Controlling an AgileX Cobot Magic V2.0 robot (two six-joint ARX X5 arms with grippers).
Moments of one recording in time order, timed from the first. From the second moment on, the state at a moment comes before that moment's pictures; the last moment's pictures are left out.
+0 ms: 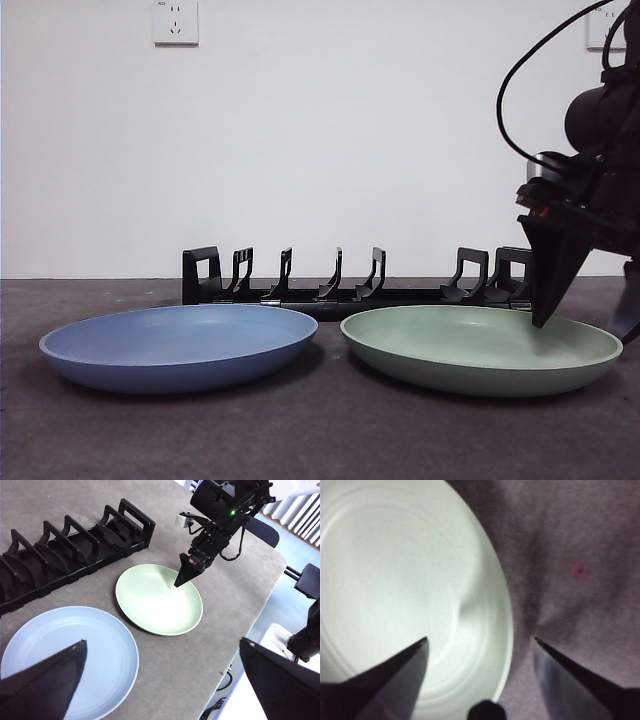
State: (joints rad) left arm -0.21 0.78 1.00 -0.82 0.68 0.10; right arm 0.12 1.73 1.10 -0.76 -0.36 -0.03
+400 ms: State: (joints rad) left arm -0.22 0.81 1.00 -0.82 0.68 0.10; right arm 0.13 1.74 1.10 -0.75 -0.35 -0.03
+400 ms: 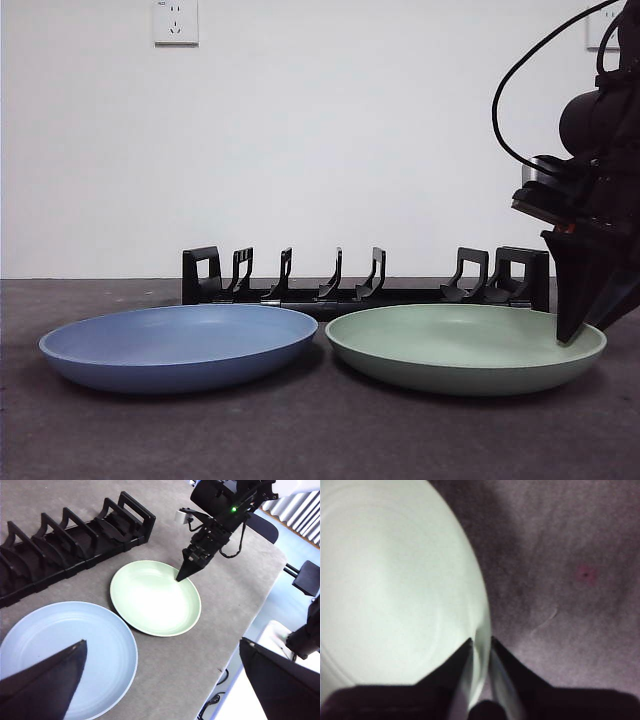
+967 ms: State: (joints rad) left arm -0.45 0.87 1.00 -0.82 0.68 0.25; right arm 0.11 1.67 1.14 -0.87 -0.27 -0.03
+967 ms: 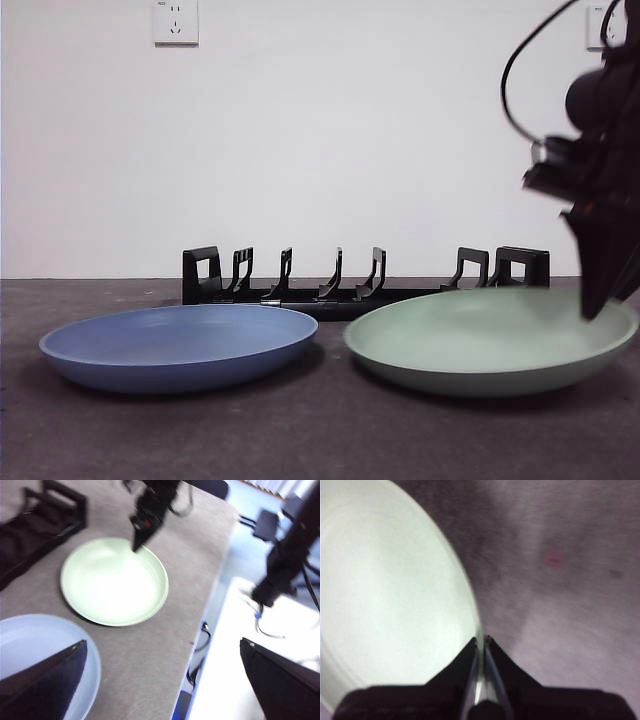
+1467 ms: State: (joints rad) left arm -0.87 1.05 1.00 -0.68 0.15 0.61; right arm 0.10 1.51 1.47 -1.27 -0.40 -0.07
